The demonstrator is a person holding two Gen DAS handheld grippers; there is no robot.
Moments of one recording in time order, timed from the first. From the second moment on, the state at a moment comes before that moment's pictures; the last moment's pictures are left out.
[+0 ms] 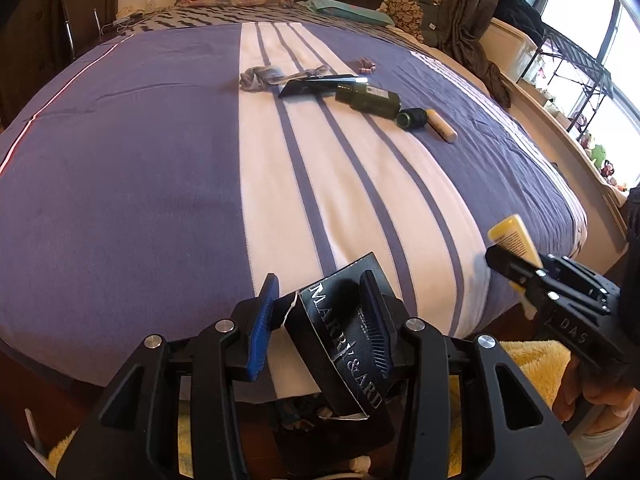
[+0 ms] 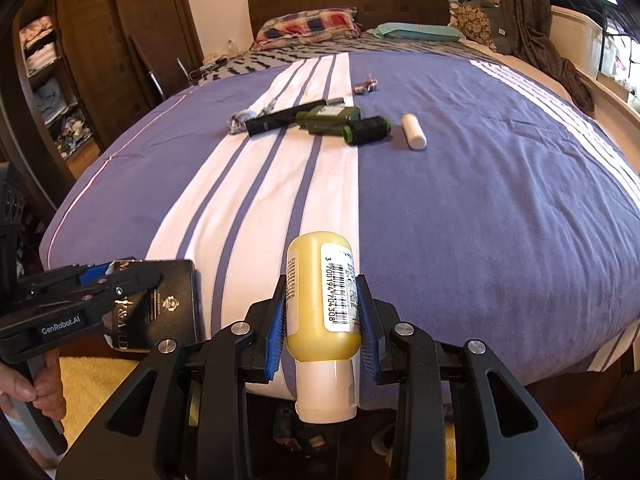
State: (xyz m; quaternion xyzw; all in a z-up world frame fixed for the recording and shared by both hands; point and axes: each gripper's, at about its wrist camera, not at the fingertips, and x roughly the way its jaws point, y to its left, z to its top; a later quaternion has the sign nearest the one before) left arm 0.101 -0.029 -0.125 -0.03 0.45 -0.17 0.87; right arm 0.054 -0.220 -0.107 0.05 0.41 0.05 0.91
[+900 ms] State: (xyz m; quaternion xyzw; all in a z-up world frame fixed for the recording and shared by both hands) left arm 0.011 -0.051 -0.118 0.05 0.42 -0.20 0.88; right arm -0.008 -0.209 -0.123 0.05 0.44 0.09 0.89
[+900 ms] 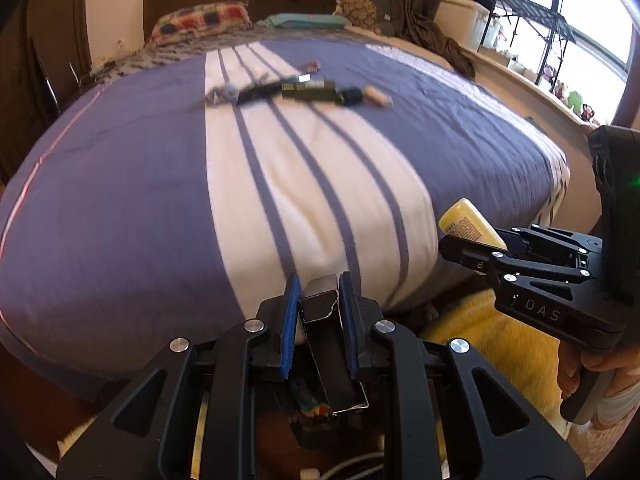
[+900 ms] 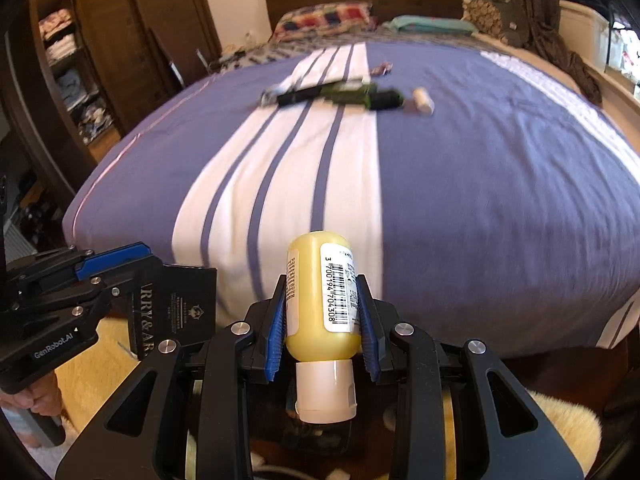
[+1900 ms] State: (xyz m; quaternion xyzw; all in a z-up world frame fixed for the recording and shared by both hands) left arm 0.006 -0.037 -0.284 0.03 0.61 -0.18 0.77; right arm -0.012 -0.178 -0.251 0.07 0.60 0.10 0.79
